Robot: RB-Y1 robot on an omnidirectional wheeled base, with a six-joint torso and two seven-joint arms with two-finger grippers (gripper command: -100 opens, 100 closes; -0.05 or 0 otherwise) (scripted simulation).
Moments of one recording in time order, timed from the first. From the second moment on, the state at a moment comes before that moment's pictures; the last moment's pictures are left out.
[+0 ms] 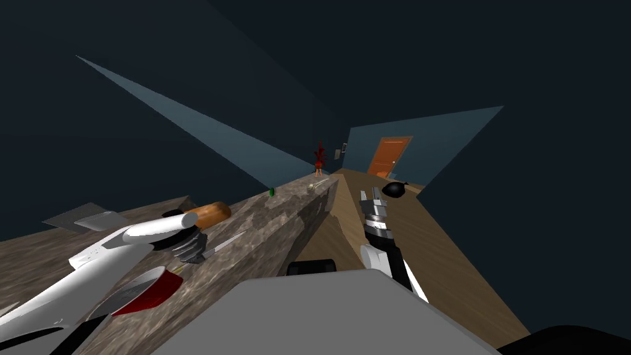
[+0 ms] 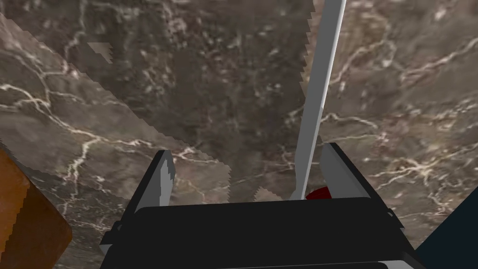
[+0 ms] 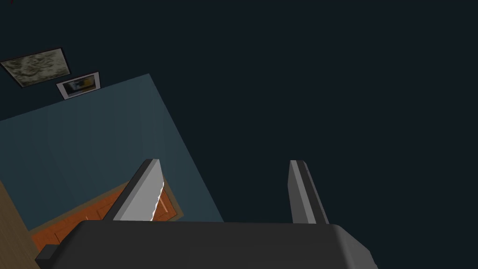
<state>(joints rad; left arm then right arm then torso) -0.08 0.97 0.30 -1.09 0.75 1.51 0.29 0.52 0.02 -0.04 -2.29 -0.04 -0.45 -0.13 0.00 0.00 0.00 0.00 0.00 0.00</state>
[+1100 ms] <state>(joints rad) -0.32 0.96 0.28 -0.74 0.64 1.43 0.04 0.52 0.02 -0.04 -2.29 -0.04 -0.45 -0.13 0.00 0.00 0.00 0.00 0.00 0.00</state>
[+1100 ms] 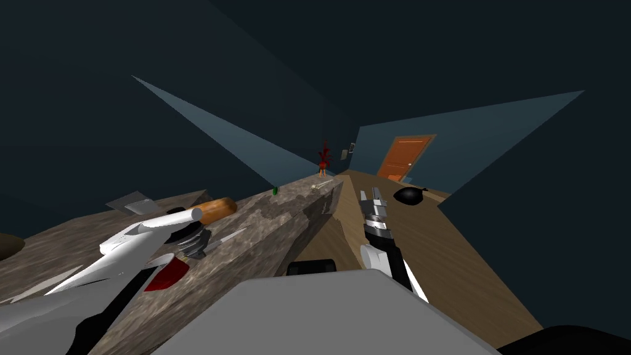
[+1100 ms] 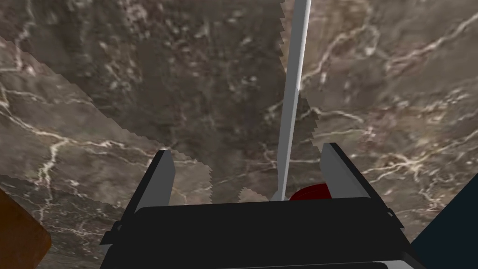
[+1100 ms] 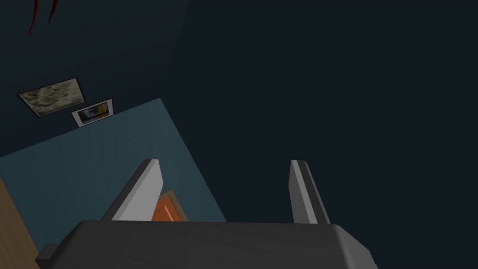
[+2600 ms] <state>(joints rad) -0.51 0.96 0.26 -0.44 0.56 1.36 -0.15 0.52 0.02 -0.04 -2.29 -0.04 -0.45 -0.13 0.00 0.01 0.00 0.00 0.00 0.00</state>
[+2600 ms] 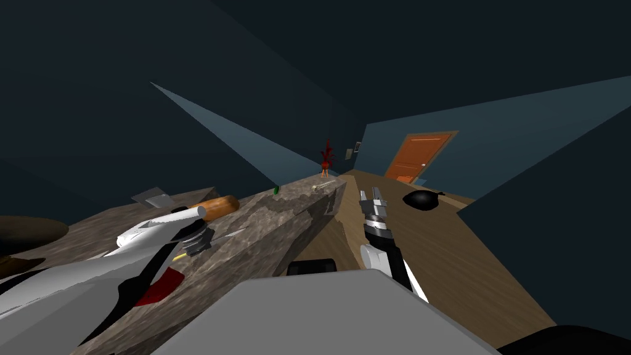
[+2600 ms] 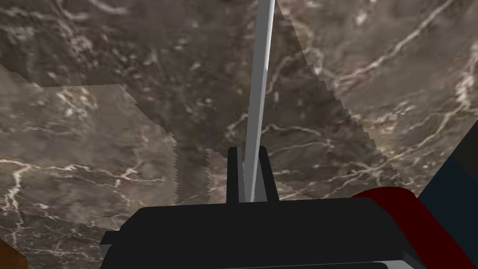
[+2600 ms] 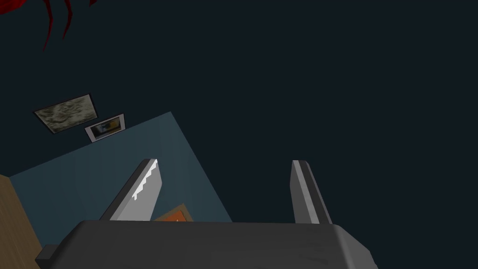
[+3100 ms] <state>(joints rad) -0.43 0.96 0.27 -0.55 0.60 1.40 -0.07 0.52 0.02 -0.04 -2.29 -0.04 -0.45 -0.13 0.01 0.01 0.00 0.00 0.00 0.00</state>
